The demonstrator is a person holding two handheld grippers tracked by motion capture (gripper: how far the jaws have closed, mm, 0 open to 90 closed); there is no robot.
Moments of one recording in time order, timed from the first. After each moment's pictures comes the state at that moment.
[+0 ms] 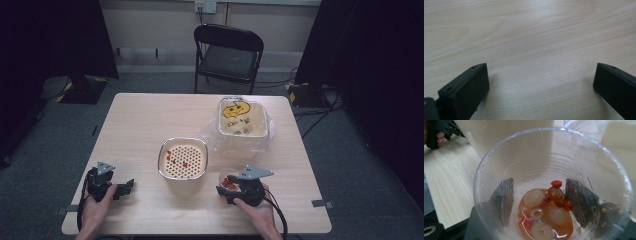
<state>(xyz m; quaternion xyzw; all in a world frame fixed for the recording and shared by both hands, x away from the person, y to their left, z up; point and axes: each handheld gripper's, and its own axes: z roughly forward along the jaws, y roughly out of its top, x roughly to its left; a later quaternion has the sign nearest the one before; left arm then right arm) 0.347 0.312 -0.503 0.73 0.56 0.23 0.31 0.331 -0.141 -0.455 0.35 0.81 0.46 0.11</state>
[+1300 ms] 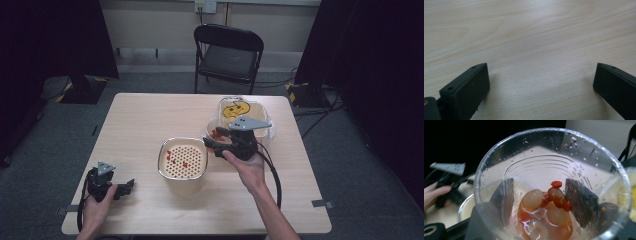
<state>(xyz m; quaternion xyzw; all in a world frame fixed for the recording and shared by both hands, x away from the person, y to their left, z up) 0.347 0.312 -0.503 0.74 0.55 0.23 0.31 0.395 -0.101 -0.333 0.31 0.77 0.54 0.17</state>
